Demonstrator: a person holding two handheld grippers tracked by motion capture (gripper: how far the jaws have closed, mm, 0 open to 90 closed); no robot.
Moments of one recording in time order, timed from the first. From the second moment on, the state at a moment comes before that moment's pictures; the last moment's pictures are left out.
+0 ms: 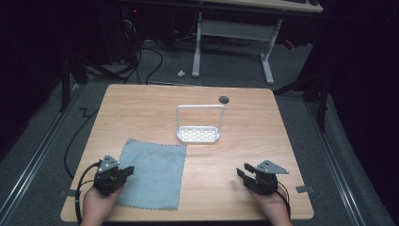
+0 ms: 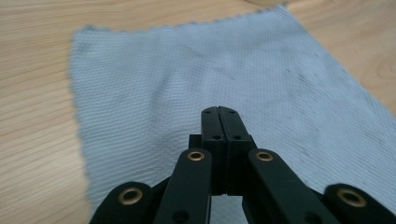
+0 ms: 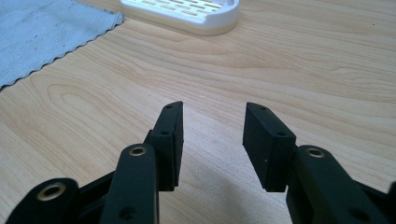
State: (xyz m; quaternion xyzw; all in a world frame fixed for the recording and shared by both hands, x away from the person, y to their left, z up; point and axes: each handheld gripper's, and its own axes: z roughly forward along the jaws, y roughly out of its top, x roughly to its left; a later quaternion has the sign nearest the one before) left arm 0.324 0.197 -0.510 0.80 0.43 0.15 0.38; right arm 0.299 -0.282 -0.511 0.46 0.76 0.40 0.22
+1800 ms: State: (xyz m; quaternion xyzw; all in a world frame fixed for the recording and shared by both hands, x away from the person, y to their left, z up) left arm 0.301 0.152 -0.528 0.83 0.40 0.14 0.37; right arm 0.321 -0.175 -0.528 0.33 0.86 0.36 0.15
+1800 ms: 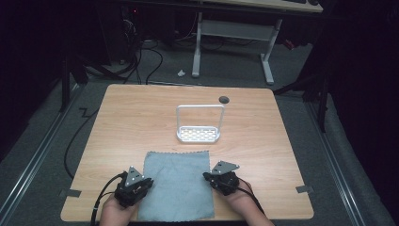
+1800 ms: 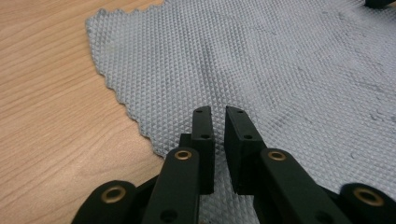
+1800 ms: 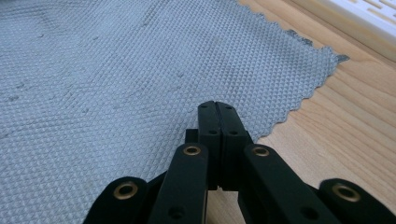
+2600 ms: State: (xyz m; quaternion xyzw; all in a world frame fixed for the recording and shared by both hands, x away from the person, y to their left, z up) left arm 0.305 0.092 -0.528 0.86 0.31 0.09 0.39; right arm 0.290 -0.248 -0.527 0.40 0.83 0.35 0.18
